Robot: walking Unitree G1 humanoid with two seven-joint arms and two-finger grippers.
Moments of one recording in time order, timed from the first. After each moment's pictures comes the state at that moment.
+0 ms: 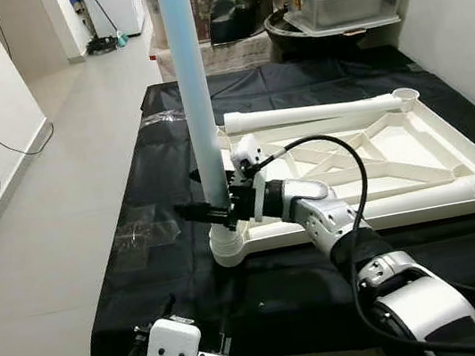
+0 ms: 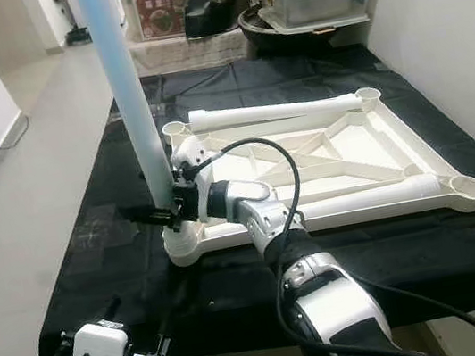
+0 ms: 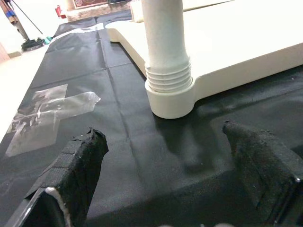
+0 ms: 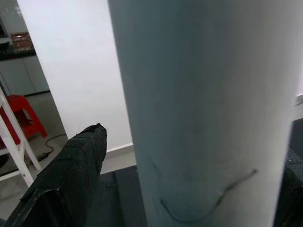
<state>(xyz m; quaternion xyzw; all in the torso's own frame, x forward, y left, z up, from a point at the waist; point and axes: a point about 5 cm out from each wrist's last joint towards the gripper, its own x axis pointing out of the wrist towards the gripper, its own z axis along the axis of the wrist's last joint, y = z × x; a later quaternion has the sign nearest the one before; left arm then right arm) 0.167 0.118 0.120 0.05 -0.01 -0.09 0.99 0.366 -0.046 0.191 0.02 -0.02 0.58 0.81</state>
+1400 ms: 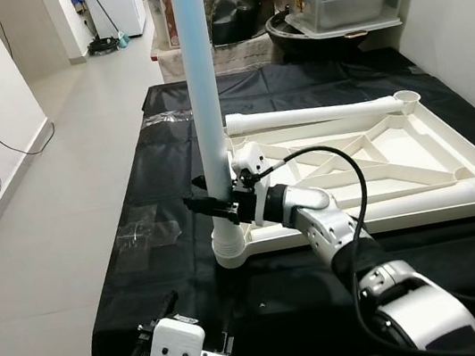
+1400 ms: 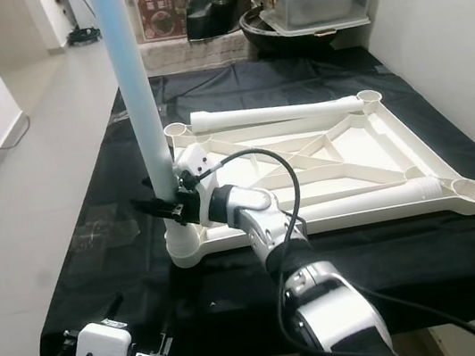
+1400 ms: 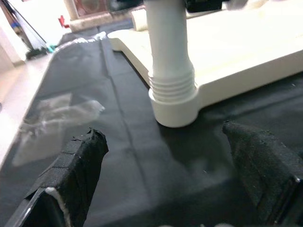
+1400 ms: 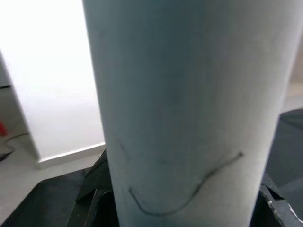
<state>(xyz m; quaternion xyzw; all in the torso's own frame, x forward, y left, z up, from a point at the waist) 0.171 0.122 0.123 0.07 -0.02 -0.09 0.99 0.365 -0.050 0.177 0.00 -0.05 0.50 0.86</state>
